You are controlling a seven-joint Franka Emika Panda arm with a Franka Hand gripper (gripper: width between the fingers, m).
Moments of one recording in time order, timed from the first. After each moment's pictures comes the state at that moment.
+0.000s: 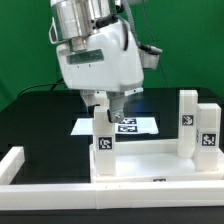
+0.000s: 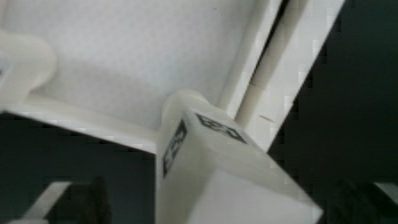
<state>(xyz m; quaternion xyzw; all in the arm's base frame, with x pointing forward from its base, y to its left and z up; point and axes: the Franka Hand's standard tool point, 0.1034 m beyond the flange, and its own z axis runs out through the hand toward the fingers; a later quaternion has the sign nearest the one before) 0.625 -0.048 0.117 -0.88 0.47 -0.02 0.09</state>
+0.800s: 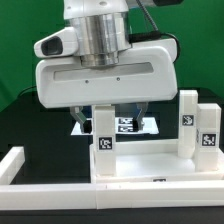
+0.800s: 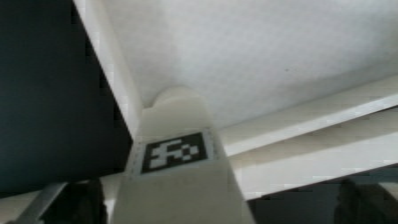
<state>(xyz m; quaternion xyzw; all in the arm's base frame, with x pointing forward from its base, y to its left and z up) 0.626 -0.038 0.100 -0.99 0.11 -0.01 0.05</state>
